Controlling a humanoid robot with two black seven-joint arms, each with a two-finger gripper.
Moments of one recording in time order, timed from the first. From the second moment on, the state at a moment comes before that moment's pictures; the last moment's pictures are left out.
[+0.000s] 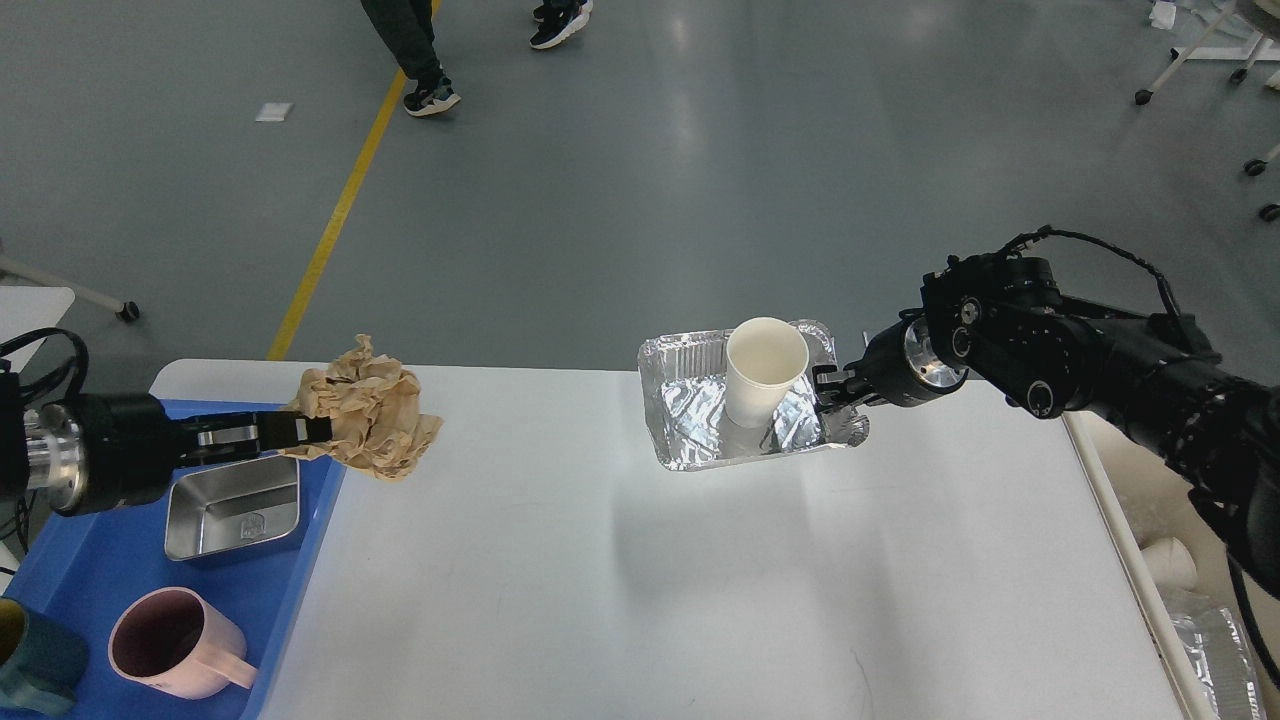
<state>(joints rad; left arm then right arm) -1.30 1.13 0.30 -1.67 0.93 -0.22 -0.16 1.17 -0.21 -0.04 0.55 -1.12 0.71 0.15</state>
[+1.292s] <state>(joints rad) -1.34 0.26 0.25 -1.04 0.90 -0.22 -0.16 1.17 -0.22 -0.04 0.58 -1.12 0.71 0.16</state>
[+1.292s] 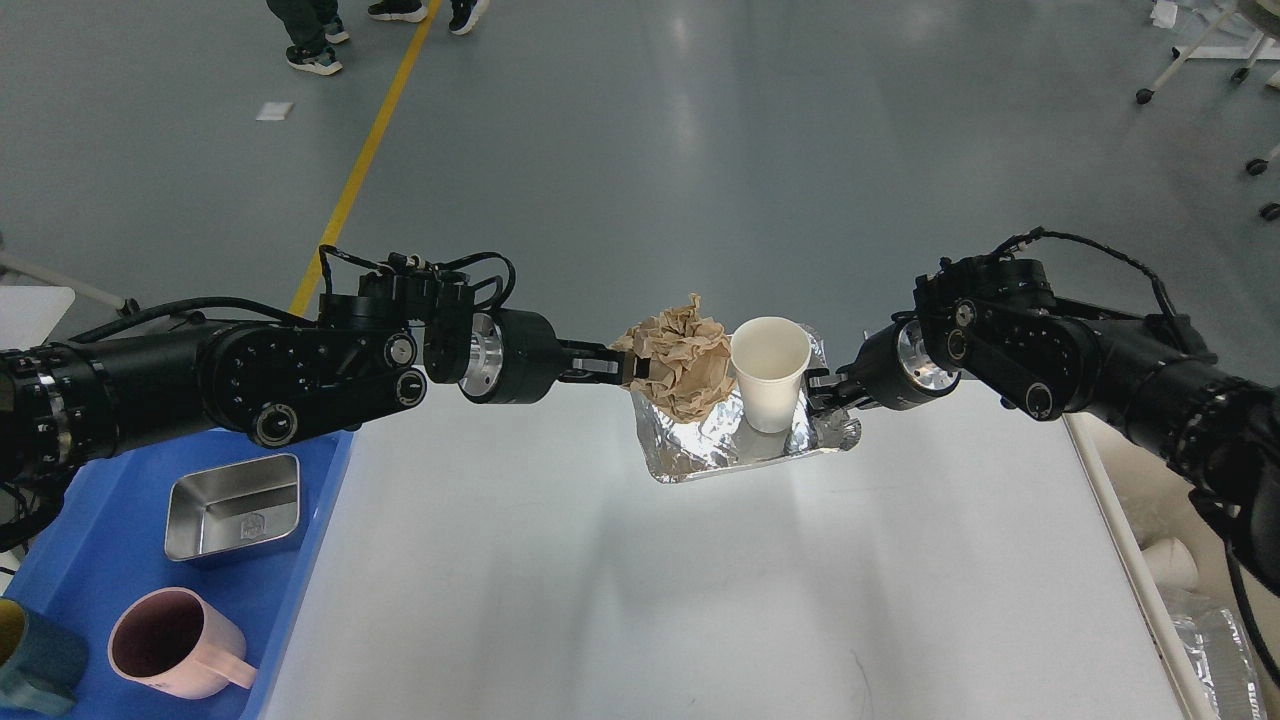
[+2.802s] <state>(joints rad) -0.88 0.45 -0.50 -1.04 0.63 -0.12 -0.13 1.14 -0.38 -0.03 0.57 -0.96 0.70 0.16</state>
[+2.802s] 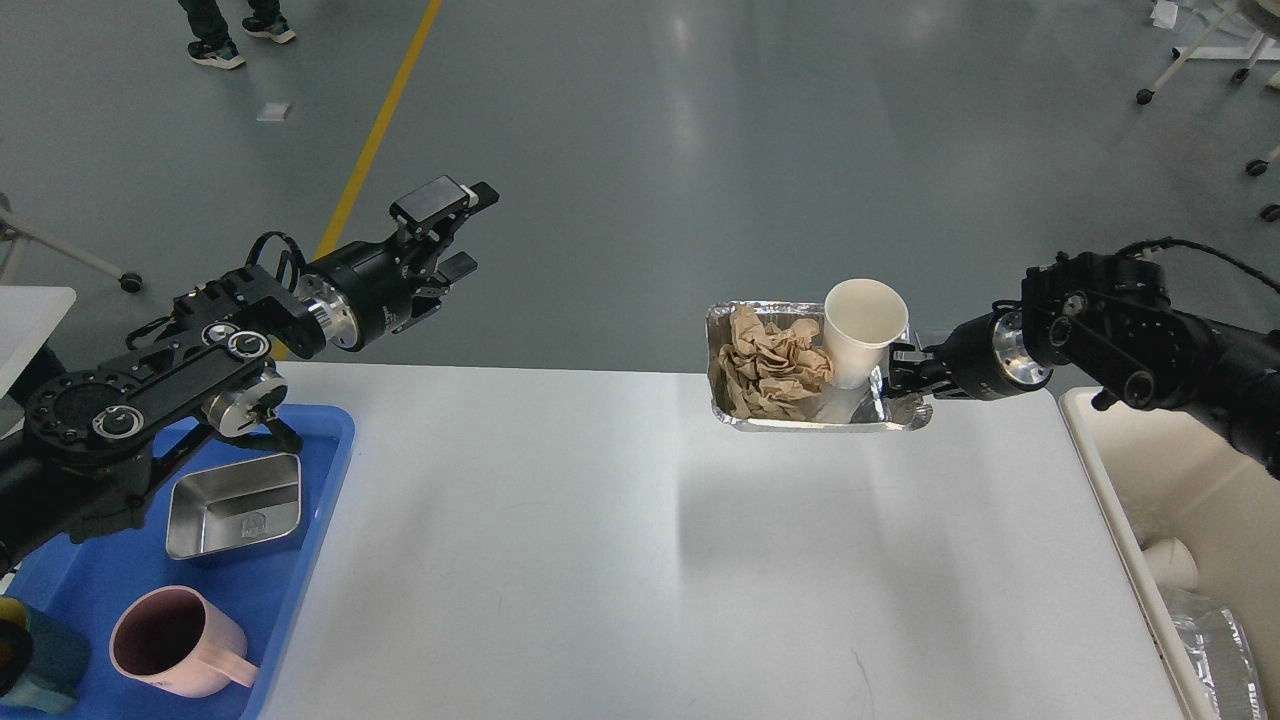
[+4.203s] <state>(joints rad) -0.41 0.27 -1.25 -1.02 0.26 -0.20 -0.14 0.59 -0.68 -0.02 0.04 -0.19 0.55 0.15</state>
